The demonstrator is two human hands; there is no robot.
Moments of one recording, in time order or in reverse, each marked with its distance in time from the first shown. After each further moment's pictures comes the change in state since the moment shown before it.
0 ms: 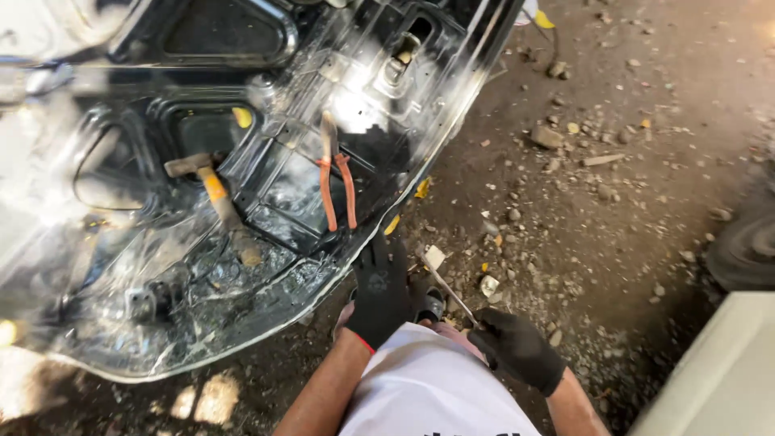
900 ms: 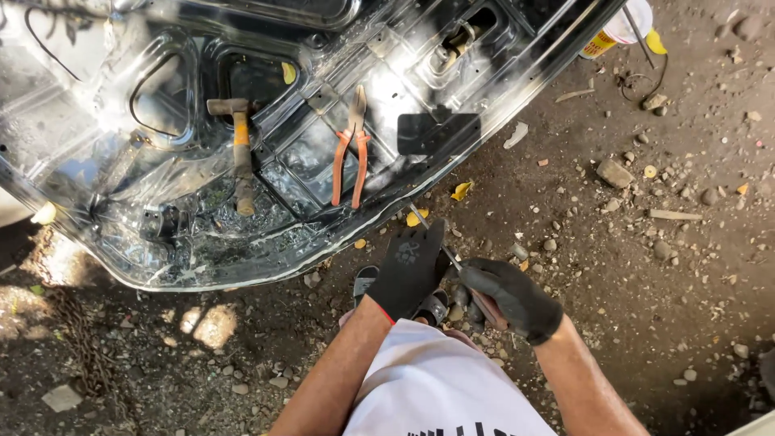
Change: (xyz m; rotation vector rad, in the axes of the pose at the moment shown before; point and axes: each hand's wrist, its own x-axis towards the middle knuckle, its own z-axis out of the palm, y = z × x) left_hand 0.038 0.046 0.052 -0.049 -0.009 0.041; right_hand 0.125 -0.064 -0.082 0.412 -0.487 0.428
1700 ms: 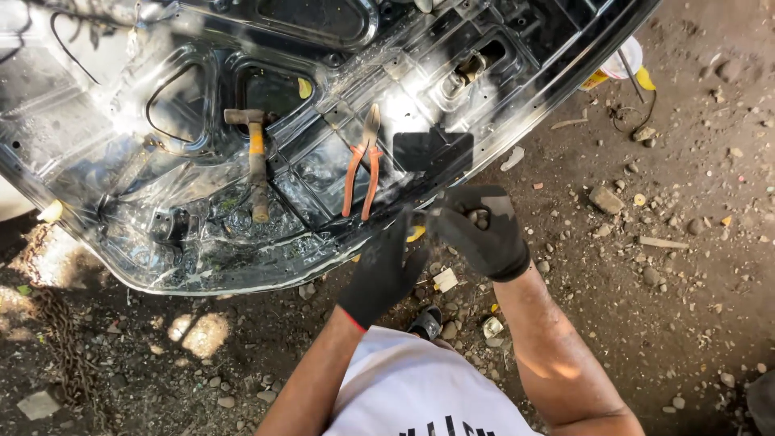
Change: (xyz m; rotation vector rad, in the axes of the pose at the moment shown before) left_hand -0.006 -0.026 -0.047 -0.463 0.208 0.058; right_hand 0.052 -0.118 0.042 -0.177 -0.067 -0.922
